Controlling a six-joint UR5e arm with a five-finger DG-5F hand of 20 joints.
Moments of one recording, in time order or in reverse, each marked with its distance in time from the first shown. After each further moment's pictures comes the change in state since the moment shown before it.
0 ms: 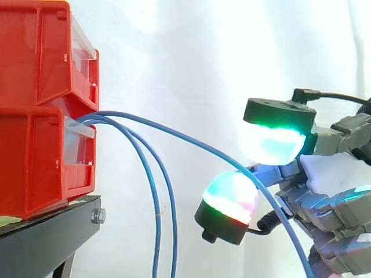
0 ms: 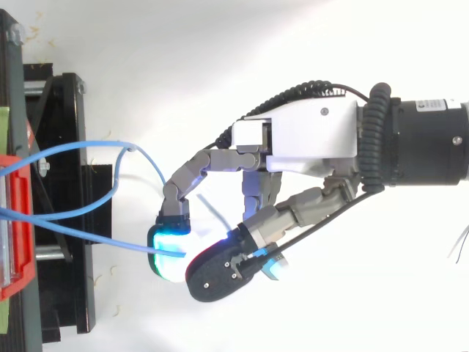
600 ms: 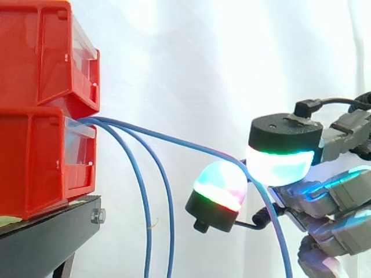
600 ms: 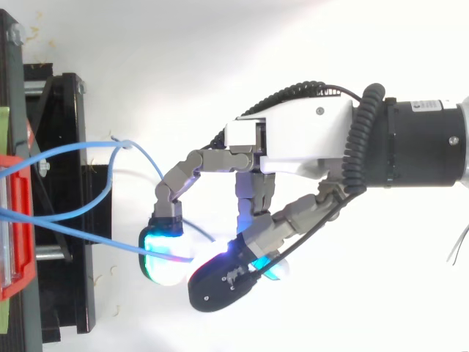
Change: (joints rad) arm 0.000 0.000 -0.003 0.040 -0.003 0.017
